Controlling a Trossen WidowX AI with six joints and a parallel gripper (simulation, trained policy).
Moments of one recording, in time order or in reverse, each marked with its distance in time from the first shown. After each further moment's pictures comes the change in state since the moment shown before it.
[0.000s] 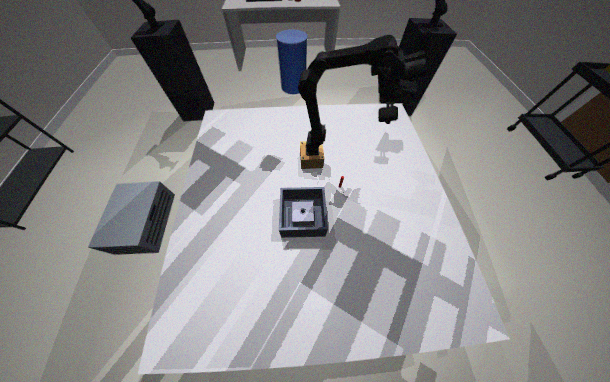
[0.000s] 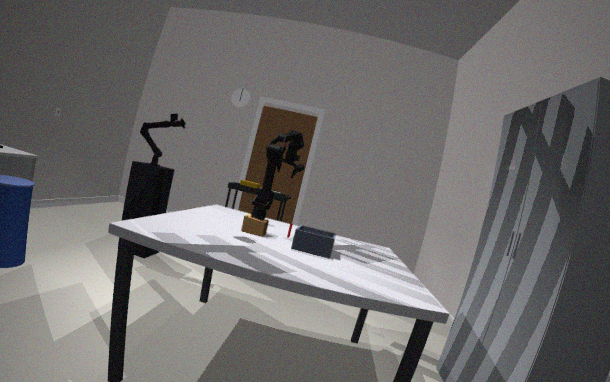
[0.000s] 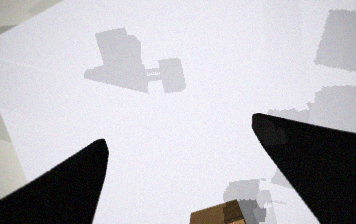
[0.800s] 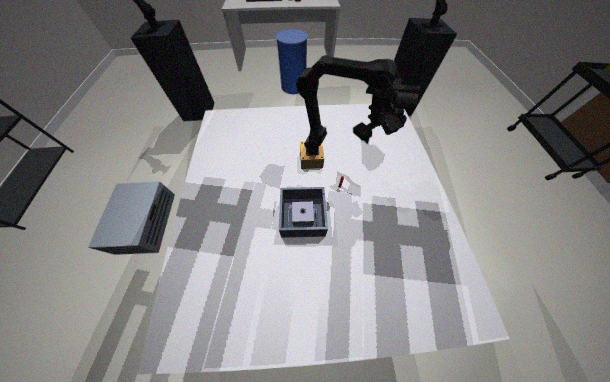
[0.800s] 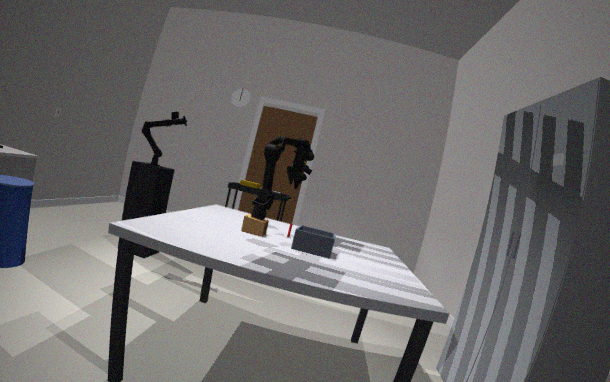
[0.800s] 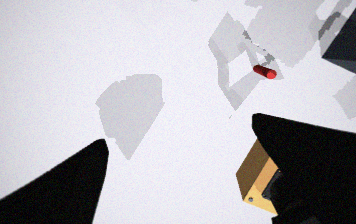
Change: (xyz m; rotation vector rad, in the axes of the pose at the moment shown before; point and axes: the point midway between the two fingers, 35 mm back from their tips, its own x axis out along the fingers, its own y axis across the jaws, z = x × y) arm 0.022 -0.083 -0.039 0.809 0.087 -0.186
